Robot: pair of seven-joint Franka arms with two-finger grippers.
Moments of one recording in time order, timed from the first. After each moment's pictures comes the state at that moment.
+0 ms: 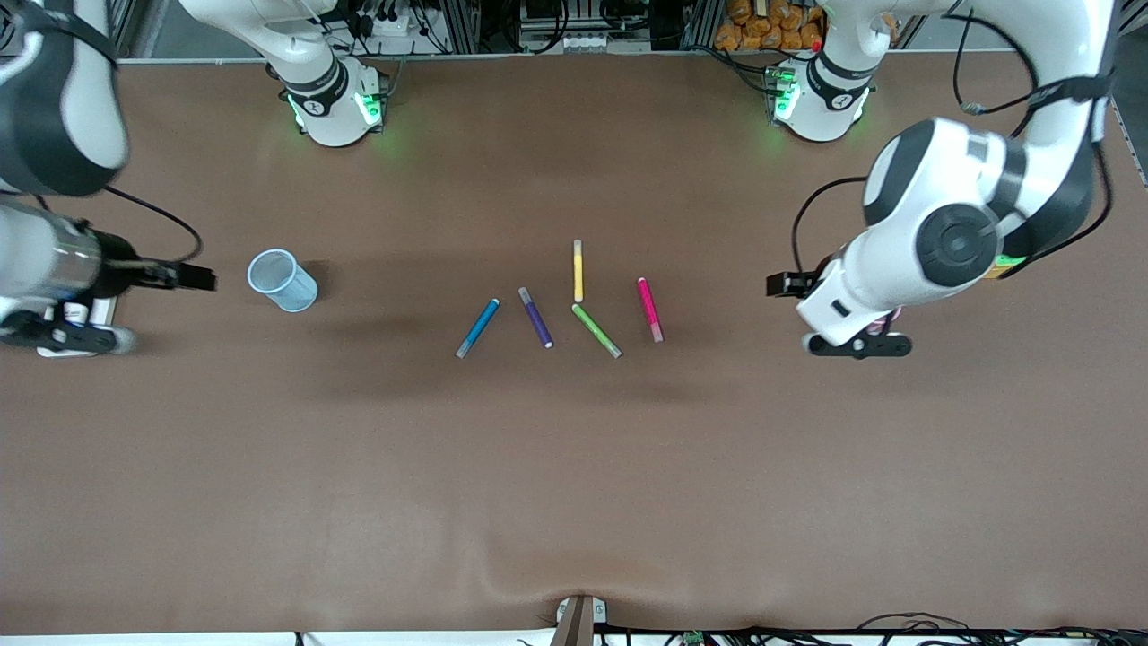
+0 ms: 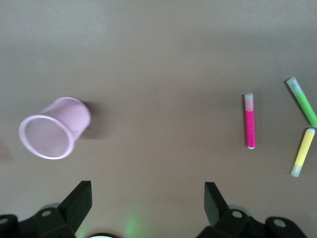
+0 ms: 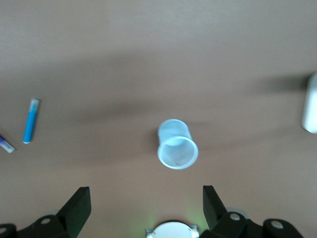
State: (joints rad) left arm -0.08 0.32 -0.30 -1.65 0.02 1.69 -0.37; right arm 0.15 0.26 -0.13 -1.49 0.05 1.45 0.11
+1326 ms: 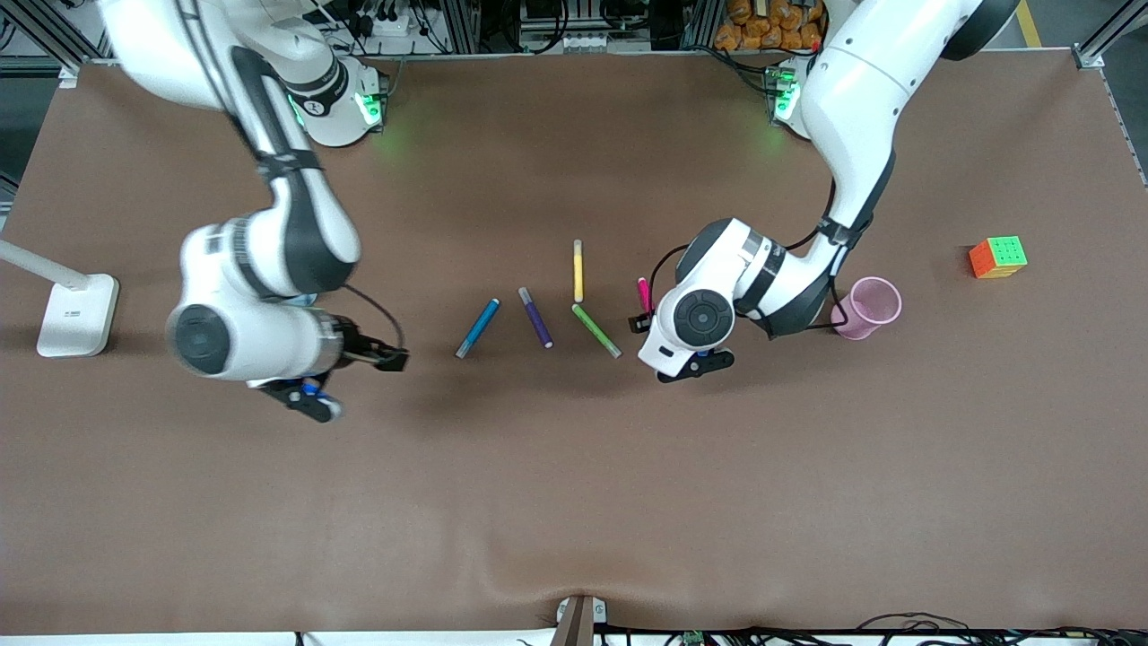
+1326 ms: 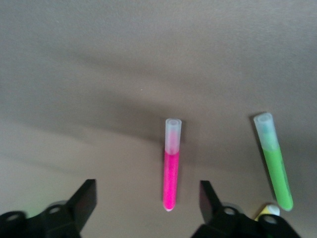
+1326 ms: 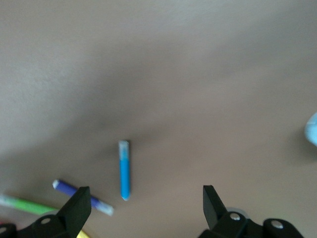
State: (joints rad) left arm -0.33 0.71 -0.30 -1.56 0.02 1.93 -0.87; right arm 0.41 0.50 -0.12 -1.62 0.29 1.89 0.65
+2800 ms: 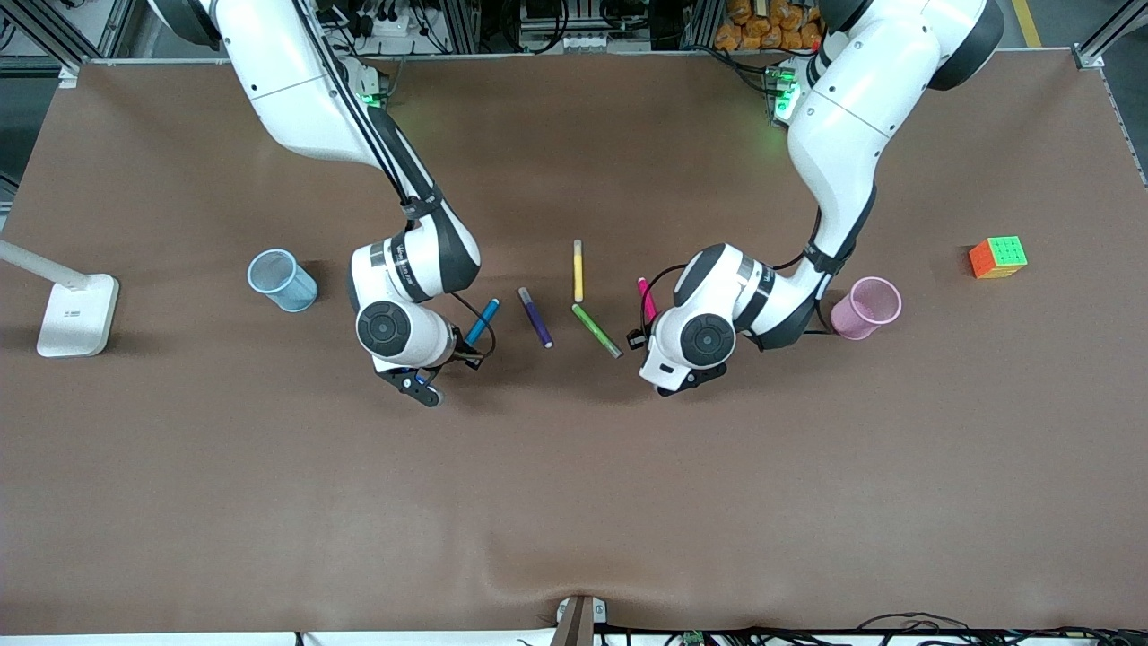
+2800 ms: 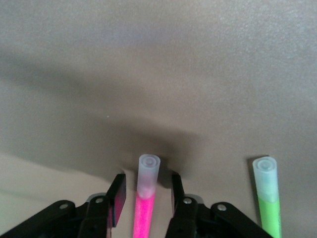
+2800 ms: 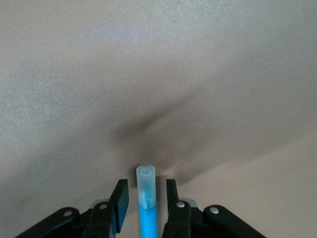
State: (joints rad) left arm -0.32 0.81 -0.30 -1.56 -0.06 2.06 -0.89; right arm 0.57 0.67 -0.12 -1.72 0.29 2.19 0.82
